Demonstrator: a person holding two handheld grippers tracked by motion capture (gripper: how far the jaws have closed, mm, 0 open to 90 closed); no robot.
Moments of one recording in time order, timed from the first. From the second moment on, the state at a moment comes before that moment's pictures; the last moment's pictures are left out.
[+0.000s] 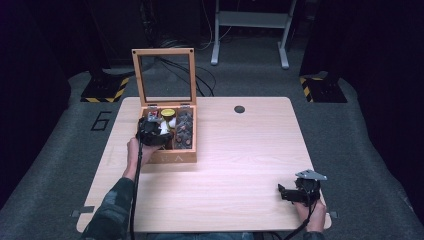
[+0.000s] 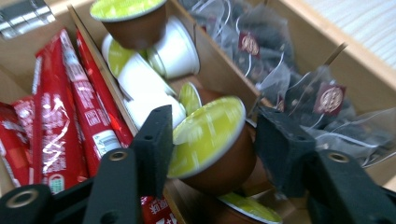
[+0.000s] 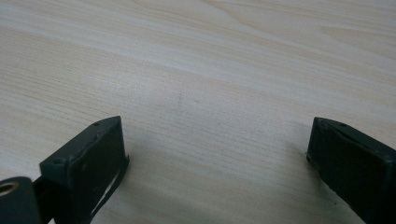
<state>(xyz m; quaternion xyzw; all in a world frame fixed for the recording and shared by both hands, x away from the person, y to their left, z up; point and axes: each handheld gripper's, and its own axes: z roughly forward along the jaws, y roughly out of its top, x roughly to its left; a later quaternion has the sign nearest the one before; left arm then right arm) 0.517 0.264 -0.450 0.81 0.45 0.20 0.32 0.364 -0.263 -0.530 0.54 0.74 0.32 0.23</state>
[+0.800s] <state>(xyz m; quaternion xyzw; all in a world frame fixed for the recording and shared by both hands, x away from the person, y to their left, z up) 0.518 0.262 -0.450 0.82 0.44 0.20 0.31 0.364 -0.263 -0.530 0.54 0.74 0.32 0.23</state>
